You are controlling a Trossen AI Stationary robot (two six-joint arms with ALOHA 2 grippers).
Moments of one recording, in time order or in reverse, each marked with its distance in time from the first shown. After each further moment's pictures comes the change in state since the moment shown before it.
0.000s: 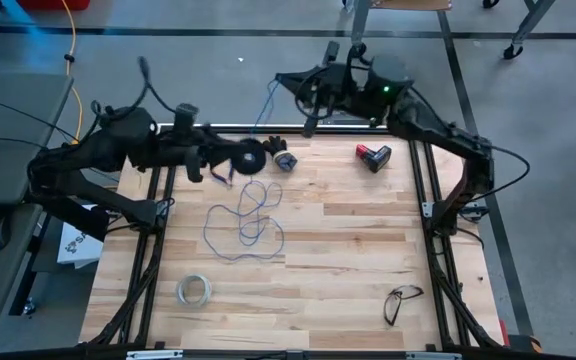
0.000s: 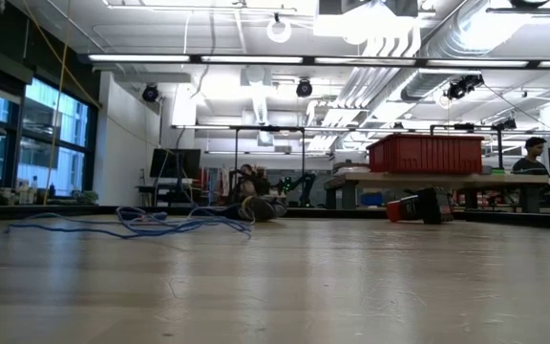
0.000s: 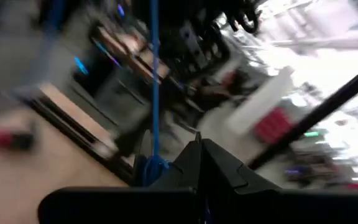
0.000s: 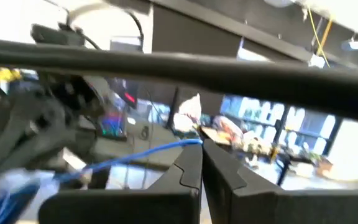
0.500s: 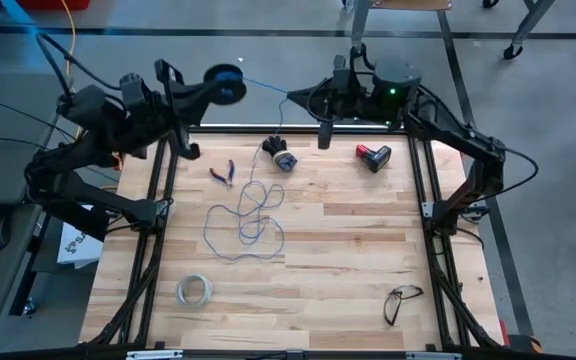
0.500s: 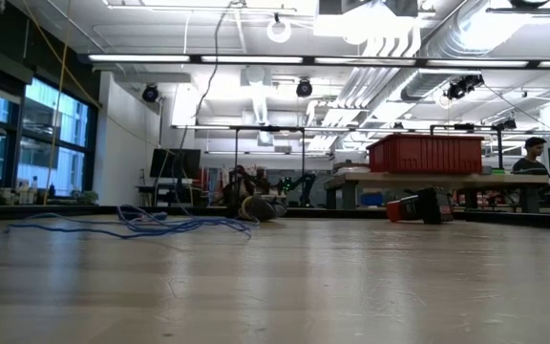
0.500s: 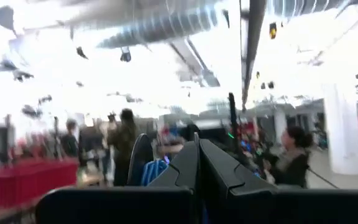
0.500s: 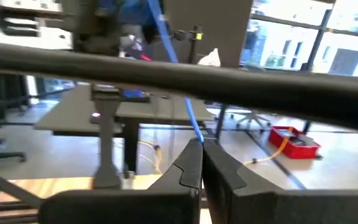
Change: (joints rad) left arm 0.103 -0.021 0.000 0.483 -0.071 0.892; right arm 0.008 -0.067 0.000 -0.292 0.000 0.141
